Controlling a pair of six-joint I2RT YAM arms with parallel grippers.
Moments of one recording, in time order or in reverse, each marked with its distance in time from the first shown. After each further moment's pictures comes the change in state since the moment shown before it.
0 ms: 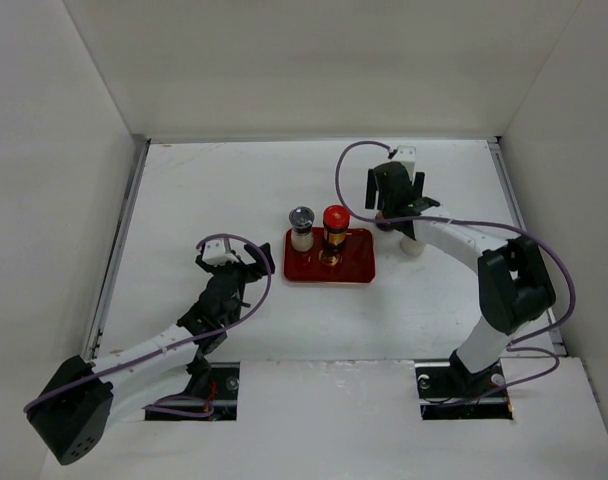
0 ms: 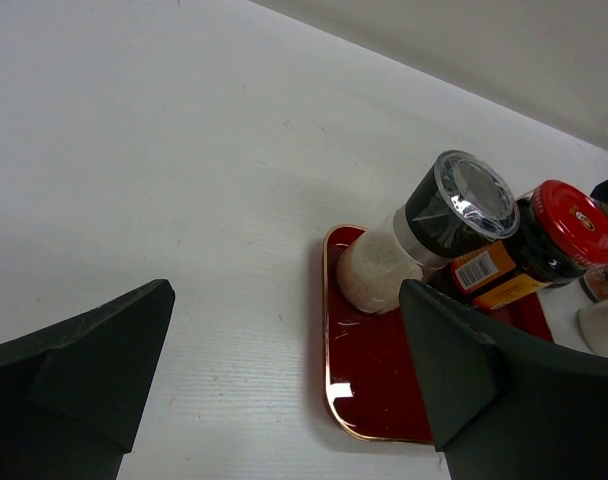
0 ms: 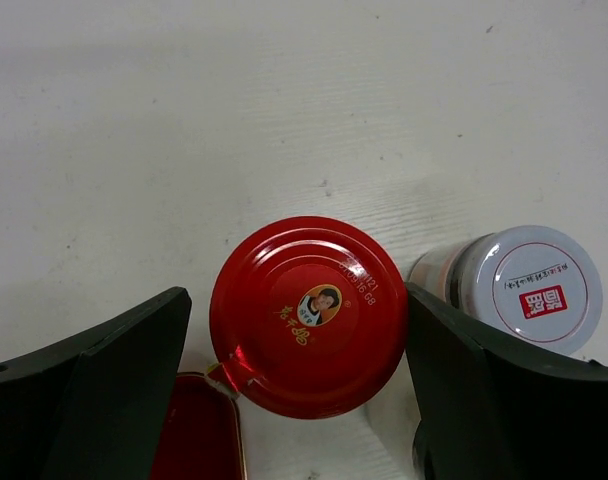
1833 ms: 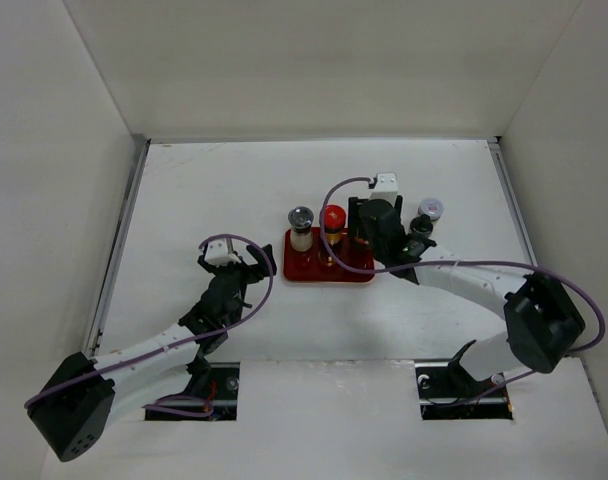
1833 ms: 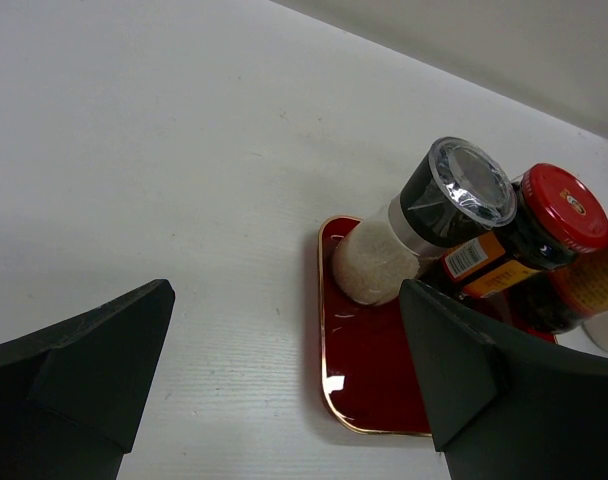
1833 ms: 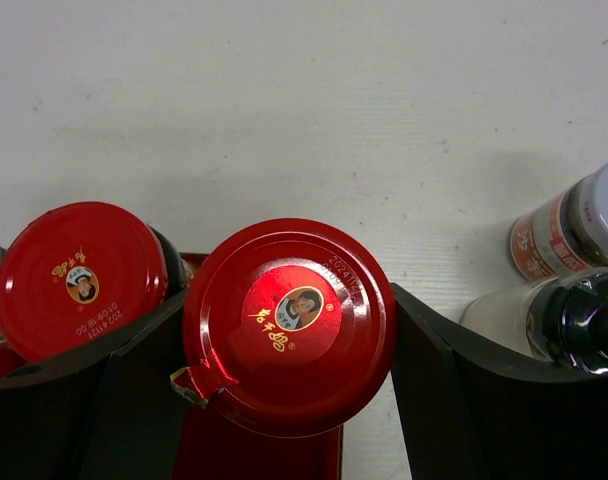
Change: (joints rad) left arm -0.014 0.019 0.000 0.006 0.000 0.000; right arm 0.256 -0.235 -0.262 0.181 0.056 0.013
